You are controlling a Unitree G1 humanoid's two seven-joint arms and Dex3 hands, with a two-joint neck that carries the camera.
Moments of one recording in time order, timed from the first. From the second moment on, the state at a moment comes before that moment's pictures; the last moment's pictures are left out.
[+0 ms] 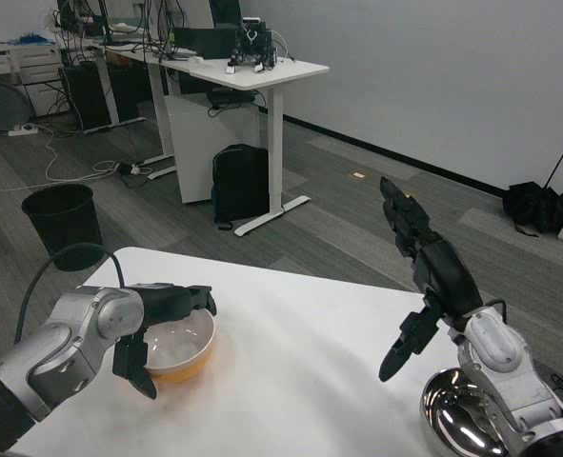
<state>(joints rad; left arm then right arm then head) -0.68 0.59 -0.54 0.10 0.62 0.34 -0.64 -0.40 -0.52 0.14 0.28 0.30 -0.47 0.08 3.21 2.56</state>
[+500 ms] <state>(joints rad) -0.66 0.59 -0.52 0.10 0.66 0.33 -0.66 -0.40 -0.52 0.14 0.28 0.31 -0.48 0.08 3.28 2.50</state>
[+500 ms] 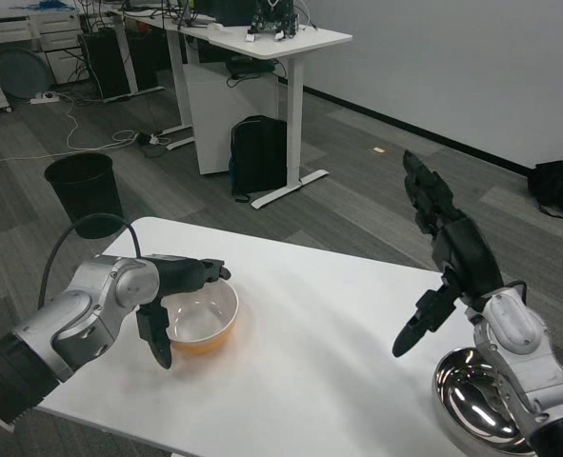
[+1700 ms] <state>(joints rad) -0.60 0.57 -0.37 -0.05 0.70 0.33 -0.65 -0.41 -0.52 0.15 0.28 0.32 -0.49 0.08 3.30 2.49</state>
